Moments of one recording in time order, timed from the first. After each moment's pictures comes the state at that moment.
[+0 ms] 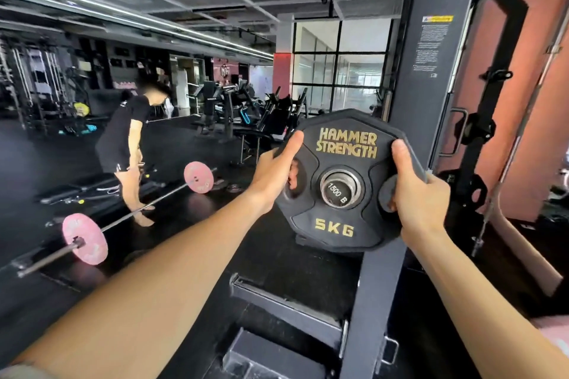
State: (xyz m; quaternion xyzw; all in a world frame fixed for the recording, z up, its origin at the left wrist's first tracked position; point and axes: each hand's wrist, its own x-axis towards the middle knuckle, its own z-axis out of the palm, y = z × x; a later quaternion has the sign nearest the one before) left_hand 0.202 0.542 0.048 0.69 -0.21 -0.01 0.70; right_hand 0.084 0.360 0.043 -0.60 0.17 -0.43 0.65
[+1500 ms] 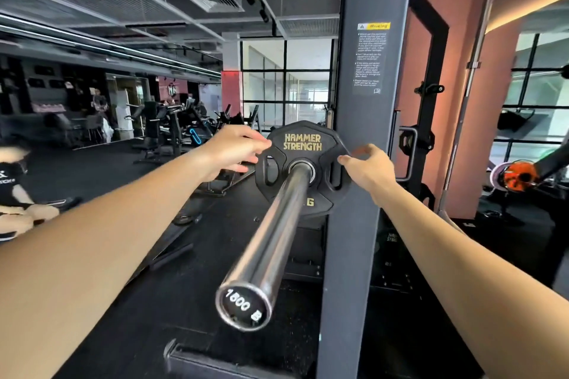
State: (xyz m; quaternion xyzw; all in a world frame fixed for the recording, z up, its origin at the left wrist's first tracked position) left_hand 0.355 0.425 0.136 0.81 -0.28 -0.03 0.51; right_hand 0.262 0.174 0.091 -0.78 0.26 -0.35 0.44
